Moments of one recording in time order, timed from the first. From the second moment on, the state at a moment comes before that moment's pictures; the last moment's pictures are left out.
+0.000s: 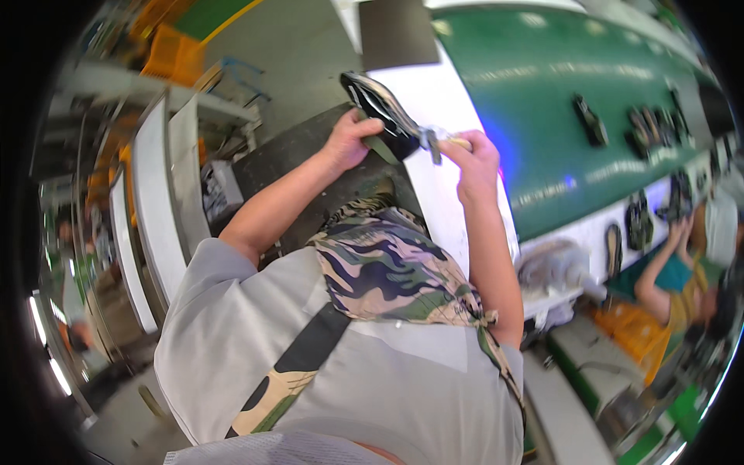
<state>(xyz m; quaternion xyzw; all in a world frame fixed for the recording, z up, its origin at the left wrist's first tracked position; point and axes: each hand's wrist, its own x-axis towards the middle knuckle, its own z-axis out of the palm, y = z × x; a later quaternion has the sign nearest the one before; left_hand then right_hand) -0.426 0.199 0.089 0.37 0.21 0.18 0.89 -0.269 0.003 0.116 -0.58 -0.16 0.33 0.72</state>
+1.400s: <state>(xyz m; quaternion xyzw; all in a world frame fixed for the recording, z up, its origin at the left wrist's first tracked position) -0.520 0.421 0.055 0.88 0.46 0.09 0.11 -0.247 -0.159 0.037 -0.54 0.07 0.28 0.79</state>
